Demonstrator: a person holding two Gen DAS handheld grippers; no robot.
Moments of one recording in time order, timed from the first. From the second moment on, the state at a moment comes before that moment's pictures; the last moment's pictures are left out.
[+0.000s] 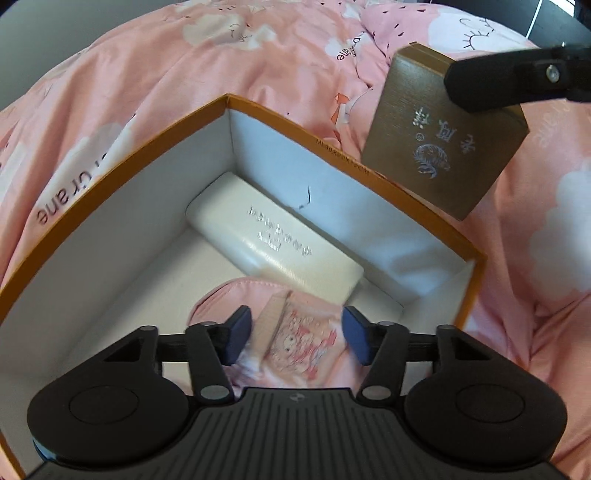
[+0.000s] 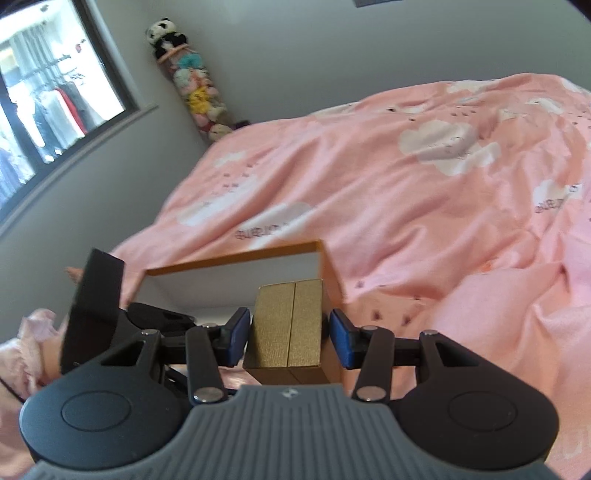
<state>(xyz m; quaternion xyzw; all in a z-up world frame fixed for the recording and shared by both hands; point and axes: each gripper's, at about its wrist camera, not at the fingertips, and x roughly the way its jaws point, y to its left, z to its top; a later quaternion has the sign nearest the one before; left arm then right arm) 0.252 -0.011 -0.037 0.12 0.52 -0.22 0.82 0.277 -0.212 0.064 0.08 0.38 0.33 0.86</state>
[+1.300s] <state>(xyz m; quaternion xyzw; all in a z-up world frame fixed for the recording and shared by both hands) 0.240 0.035 -0.038 0.10 0.51 -0.24 0.82 0.277 -0.041 0.002 -0.53 0.43 0.44 0.58</state>
